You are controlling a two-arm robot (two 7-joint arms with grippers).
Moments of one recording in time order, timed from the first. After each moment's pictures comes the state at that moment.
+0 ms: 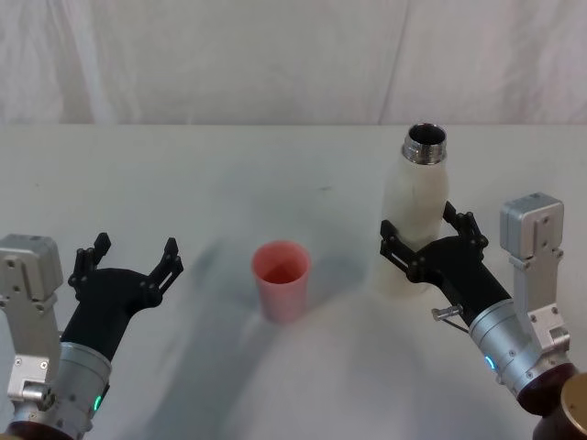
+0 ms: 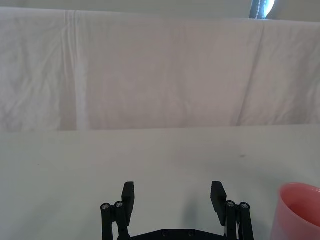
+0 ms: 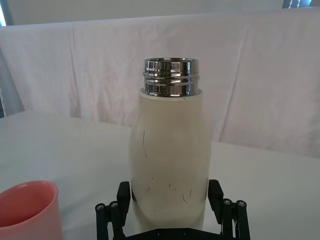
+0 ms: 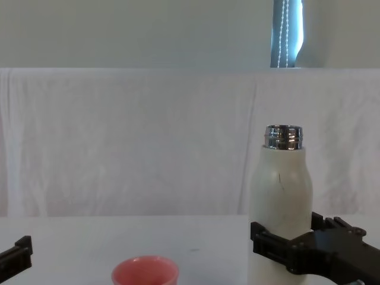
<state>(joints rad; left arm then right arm) 0.27 0.24 0.04 -1.85 -0.25 -0.02 -0.02 0.00 0.10 -0.27 -1.63 0.09 -0.02 0.17</state>
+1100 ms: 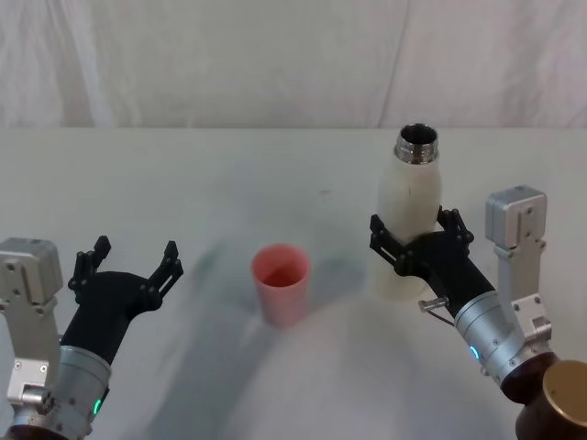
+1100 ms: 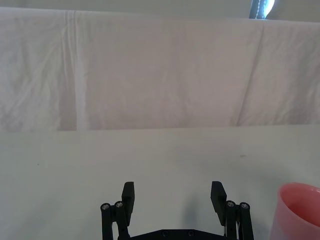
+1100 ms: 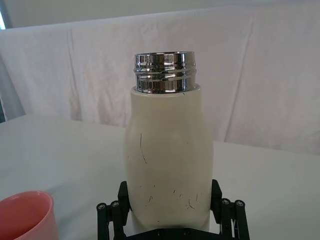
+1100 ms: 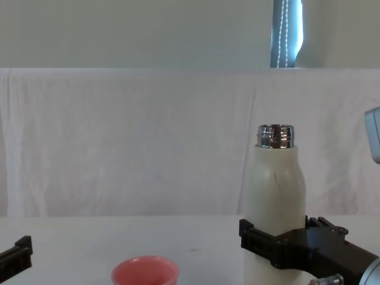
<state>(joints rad) 0.27 0.24 0.04 -1.85 -0.25 -0.02 -0.02 0.06 0.07 -0.28 -1.56 0.11 -0.03 0.17</state>
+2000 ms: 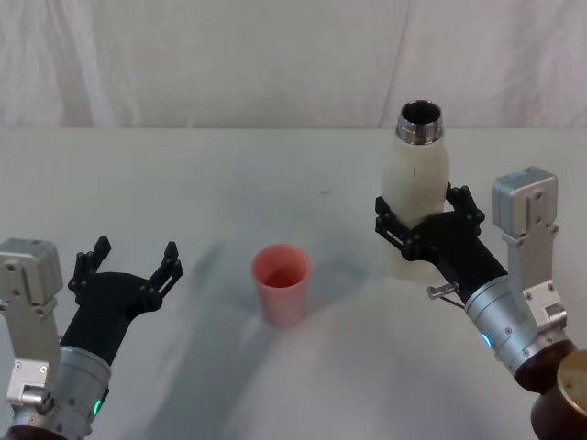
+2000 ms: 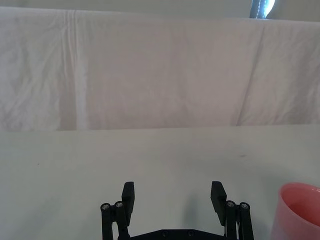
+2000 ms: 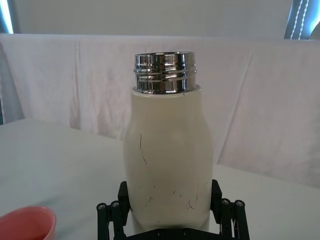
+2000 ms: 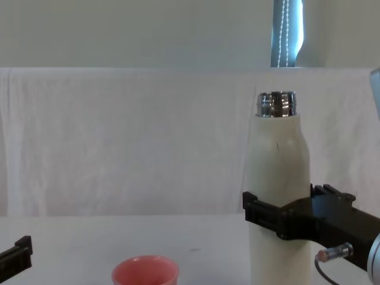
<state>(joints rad) 0.27 0.24 0.04 -1.85 -0.25 -0.02 -0.02 0.04 0.10 -0.29 -1.66 0.05 -0.01 0.16</state>
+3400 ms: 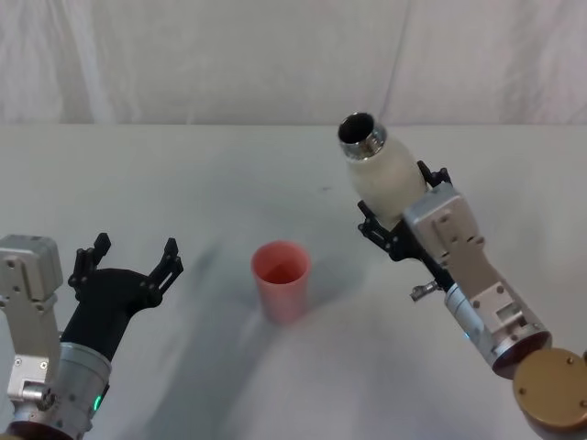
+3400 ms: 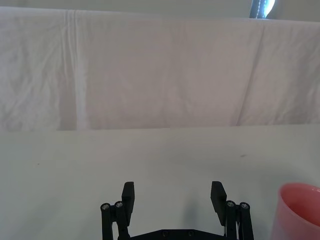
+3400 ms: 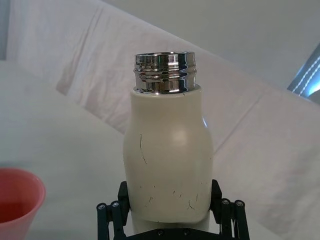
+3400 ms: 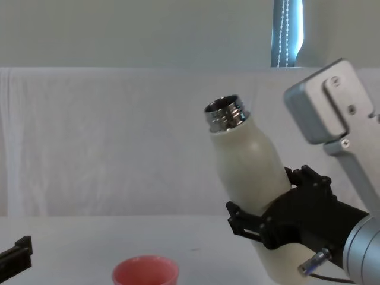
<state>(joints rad) 0.27 0.24 0.04 -1.85 -0.25 -0.02 -0.02 0.08 0.14 -0.38 -1.66 -0.31 0.00 0.07</state>
